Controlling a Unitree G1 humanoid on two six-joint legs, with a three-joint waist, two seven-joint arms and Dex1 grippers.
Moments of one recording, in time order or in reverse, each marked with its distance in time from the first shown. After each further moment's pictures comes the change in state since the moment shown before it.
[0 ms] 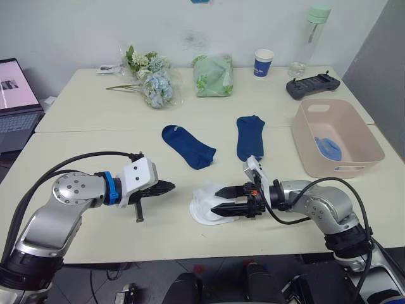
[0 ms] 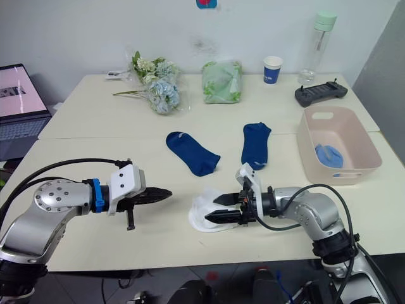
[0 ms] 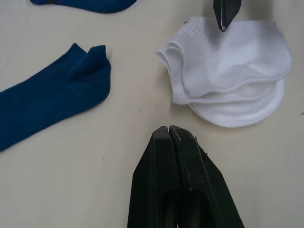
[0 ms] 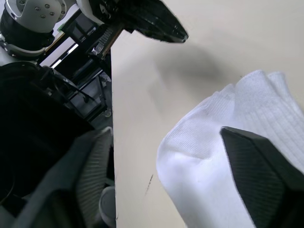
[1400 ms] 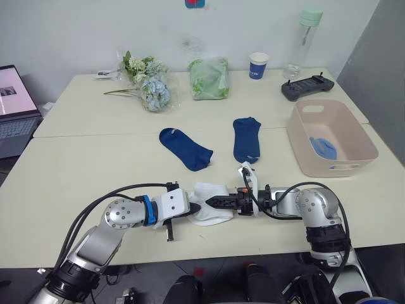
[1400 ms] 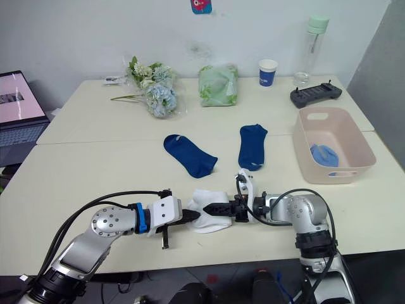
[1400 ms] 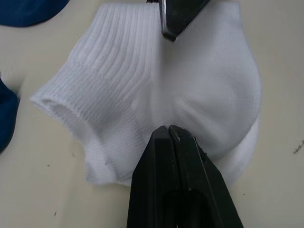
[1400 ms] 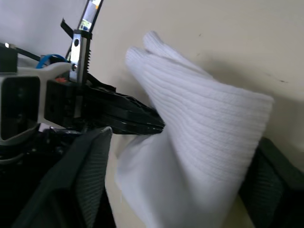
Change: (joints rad) left arm 0.087 -0.151 -0.263 0.097 0.210 -0.228 0.129; right arm -0.009 0.271 -0.183 0.169 0.022 0.349 -0.360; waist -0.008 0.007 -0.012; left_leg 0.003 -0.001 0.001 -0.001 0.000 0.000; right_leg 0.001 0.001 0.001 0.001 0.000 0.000
